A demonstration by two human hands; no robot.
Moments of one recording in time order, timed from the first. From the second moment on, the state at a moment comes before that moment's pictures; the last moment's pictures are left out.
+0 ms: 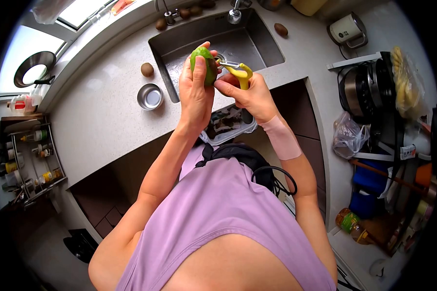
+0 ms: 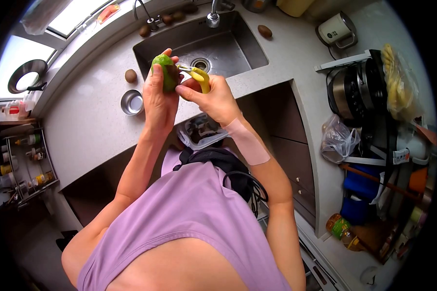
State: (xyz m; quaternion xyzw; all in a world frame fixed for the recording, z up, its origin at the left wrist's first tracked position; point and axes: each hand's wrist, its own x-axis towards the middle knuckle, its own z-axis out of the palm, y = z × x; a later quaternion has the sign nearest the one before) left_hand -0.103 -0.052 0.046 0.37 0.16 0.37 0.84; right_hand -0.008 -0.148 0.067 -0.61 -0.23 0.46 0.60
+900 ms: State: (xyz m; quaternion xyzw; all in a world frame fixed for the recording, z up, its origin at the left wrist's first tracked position) left_hand -0.123 -0.015 0.008 0.14 0.19 0.28 0.93; right_hand -0.004 -0.238 -0.167 -0.82 -0.44 0.27 0.25
